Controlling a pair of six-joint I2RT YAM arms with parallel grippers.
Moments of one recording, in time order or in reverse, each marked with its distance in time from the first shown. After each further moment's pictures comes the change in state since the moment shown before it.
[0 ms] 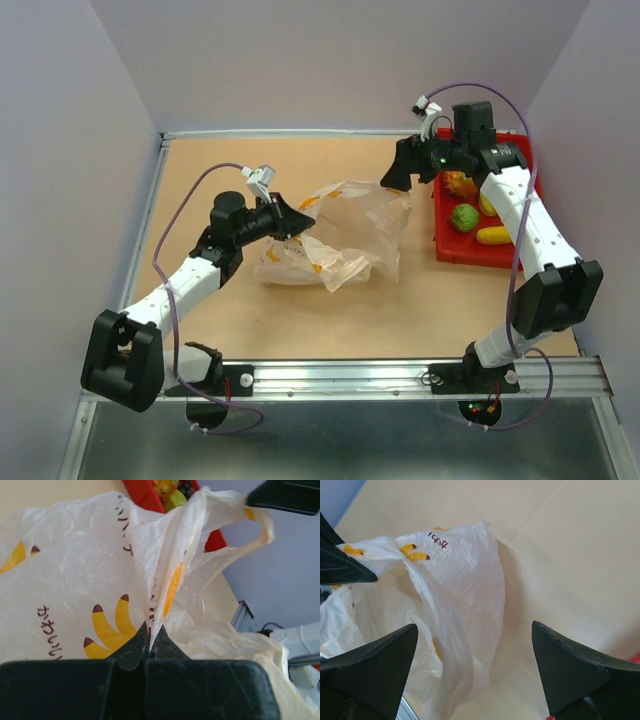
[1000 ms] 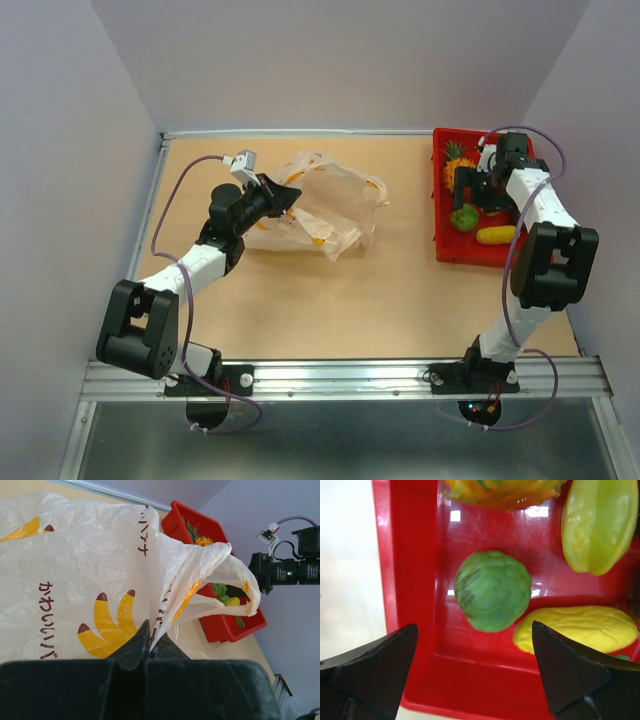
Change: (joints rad) left arm 0.065 0.175 0.011 0.283 -0.222 -0.034; right arm -0.360 0.164 -0.174 -0.051 0.509 -0.009
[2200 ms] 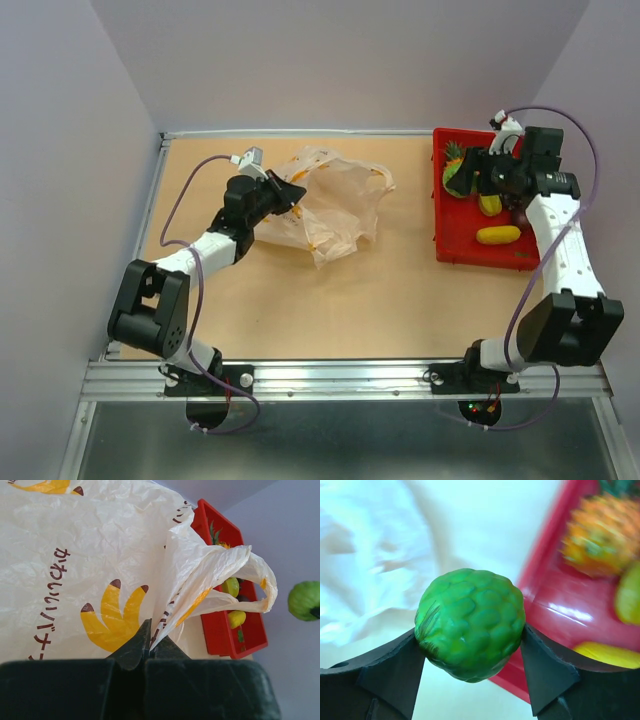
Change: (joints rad) left arm -0.035 0.115 0.096 -0.100 -0.111 -0.090; right arm 0.003 -0.333 -0.080 0.111 -0.323 0.029
